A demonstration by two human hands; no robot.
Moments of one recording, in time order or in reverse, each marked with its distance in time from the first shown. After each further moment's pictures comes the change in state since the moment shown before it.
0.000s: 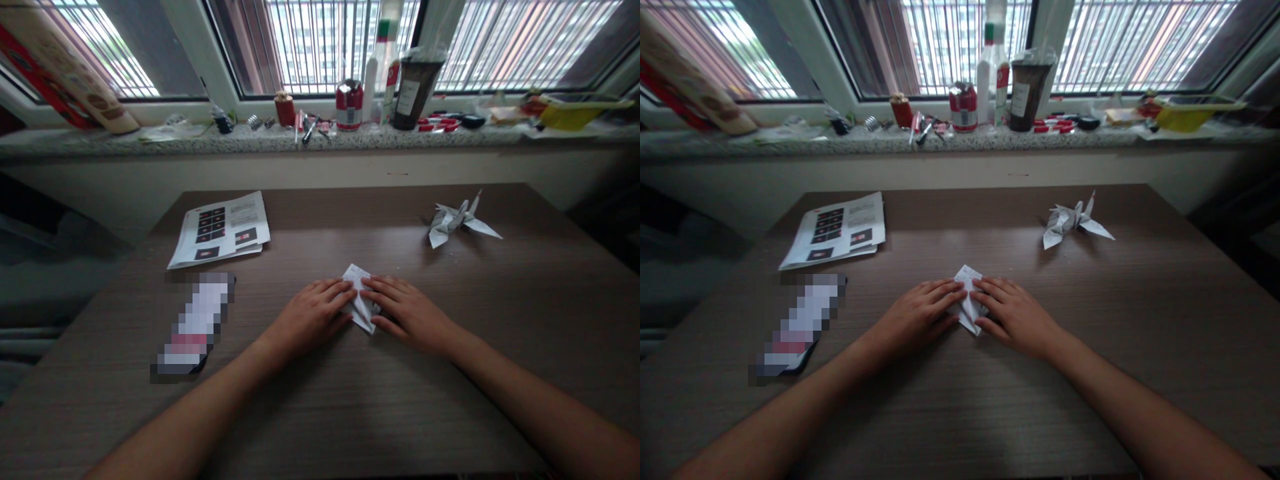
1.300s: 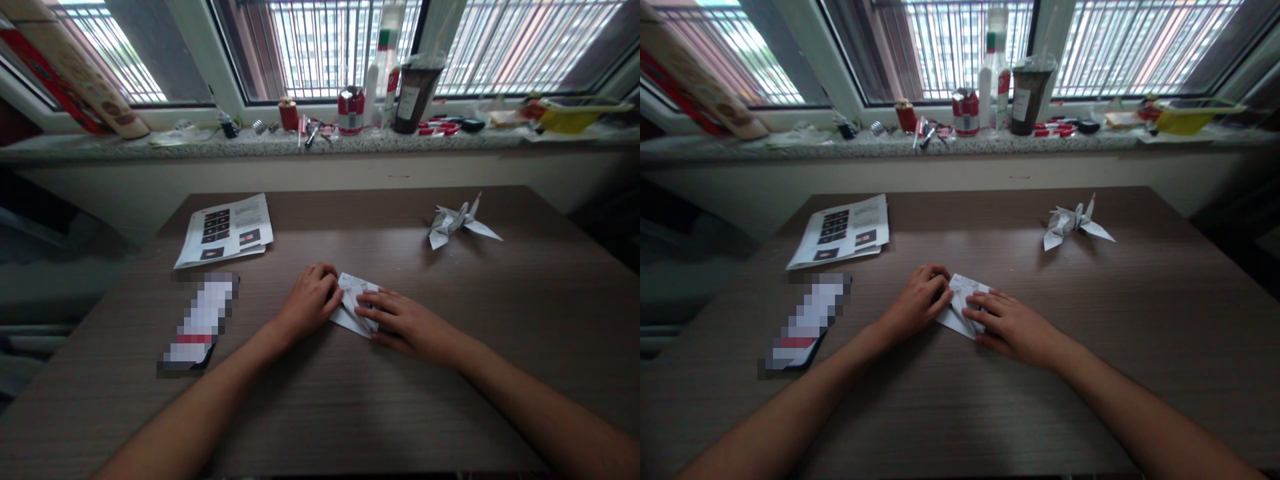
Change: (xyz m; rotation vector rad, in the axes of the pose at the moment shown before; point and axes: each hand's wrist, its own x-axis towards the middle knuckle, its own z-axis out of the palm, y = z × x) left_hand 0.013 -0.015 0.003 -0.124 0.143 -0.257; right_hand -0.007 -0.005 0.000 0.143 -0.086 -0.134
